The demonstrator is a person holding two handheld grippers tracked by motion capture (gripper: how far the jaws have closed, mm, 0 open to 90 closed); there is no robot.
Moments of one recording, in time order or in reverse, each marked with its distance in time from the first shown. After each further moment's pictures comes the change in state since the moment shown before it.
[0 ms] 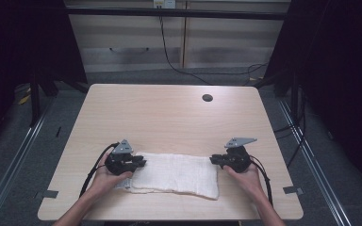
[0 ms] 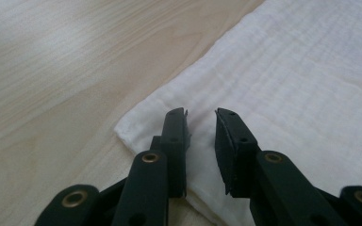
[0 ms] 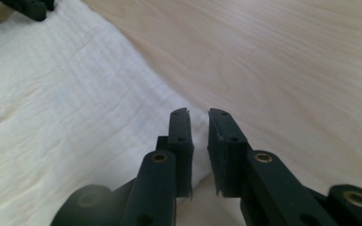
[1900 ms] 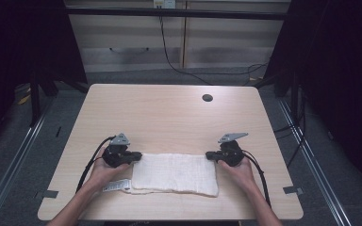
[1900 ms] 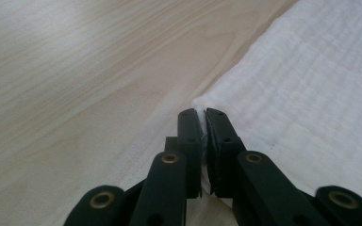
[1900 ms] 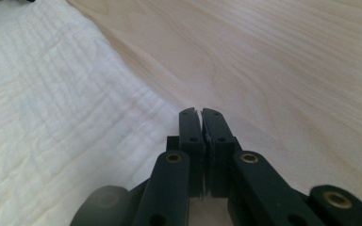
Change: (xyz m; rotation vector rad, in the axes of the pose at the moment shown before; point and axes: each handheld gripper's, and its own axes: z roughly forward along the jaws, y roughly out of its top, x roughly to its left) left arm 0.026 0.007 0.000 0.035 -0.005 -0.048; right arm -0.013 0.008 0.030 0.027 0.029 0.003
